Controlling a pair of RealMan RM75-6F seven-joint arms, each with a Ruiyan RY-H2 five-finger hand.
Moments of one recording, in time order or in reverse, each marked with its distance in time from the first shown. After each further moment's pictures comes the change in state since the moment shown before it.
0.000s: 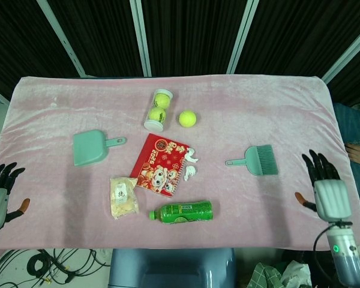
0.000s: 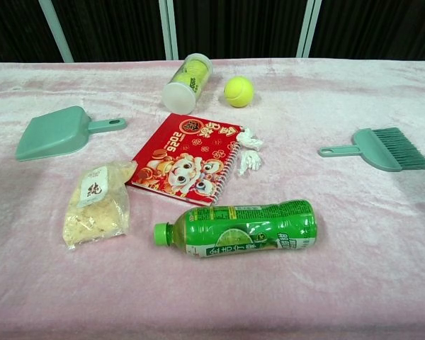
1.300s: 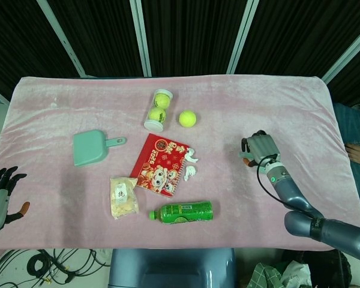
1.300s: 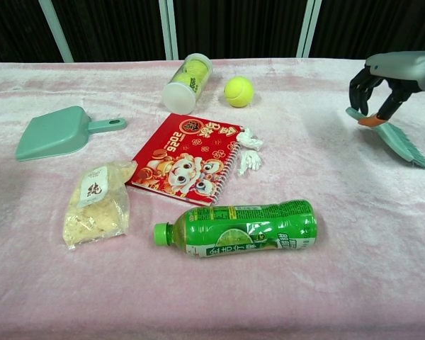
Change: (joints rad) left arm -0.010 0.035 0.006 -0.040 -0.069 -0.075 0.011; right arm 0.626 -0.114 0.153 0.164 0.589 -0.828 -0.200
